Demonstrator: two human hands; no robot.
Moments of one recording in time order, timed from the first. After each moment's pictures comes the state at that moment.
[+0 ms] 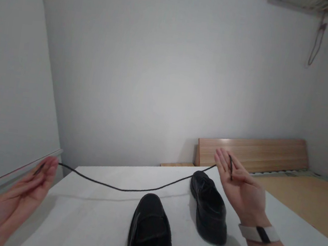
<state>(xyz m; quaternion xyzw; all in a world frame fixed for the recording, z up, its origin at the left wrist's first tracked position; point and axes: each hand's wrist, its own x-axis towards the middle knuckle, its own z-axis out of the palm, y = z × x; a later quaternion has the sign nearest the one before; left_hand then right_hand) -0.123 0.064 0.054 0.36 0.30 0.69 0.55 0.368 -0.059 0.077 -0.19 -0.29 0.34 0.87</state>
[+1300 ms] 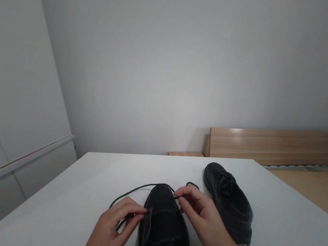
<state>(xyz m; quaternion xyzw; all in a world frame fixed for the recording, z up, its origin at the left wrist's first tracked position) 0.020 0.001 -0.027 0.81 0.29 0.45 0.26 0.266 -0.043 -0.007 -0.46 -0.60 0.34 0.56</state>
